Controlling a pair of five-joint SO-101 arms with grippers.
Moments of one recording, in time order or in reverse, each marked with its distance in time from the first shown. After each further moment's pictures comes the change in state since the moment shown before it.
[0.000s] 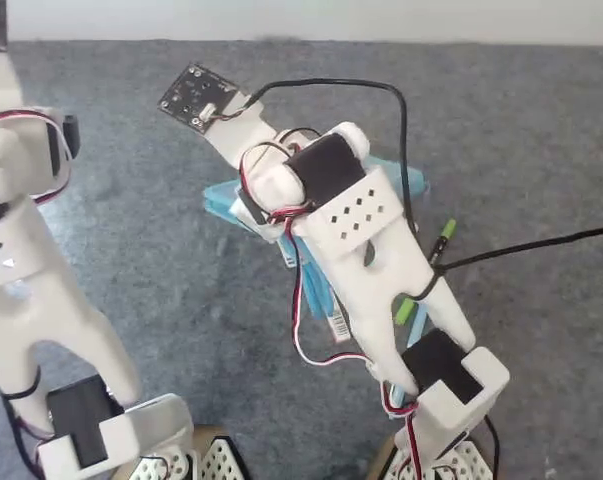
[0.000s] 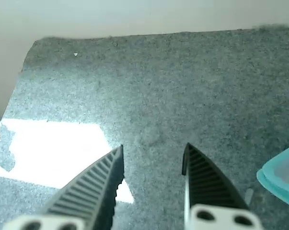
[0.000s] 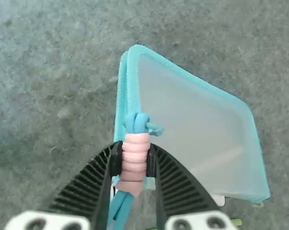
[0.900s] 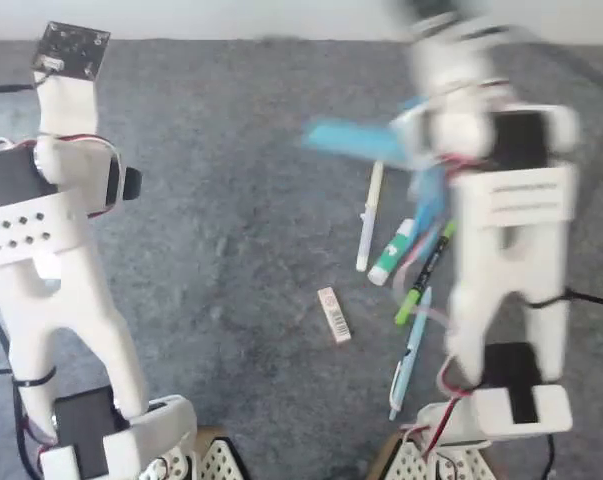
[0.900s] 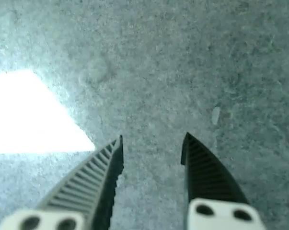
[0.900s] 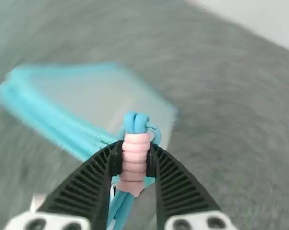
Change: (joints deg) left arm 6.7 -3.6 23.5 0.0 -3.3; right arm 39.1 -9.1 3.4 -10.6 -9.1
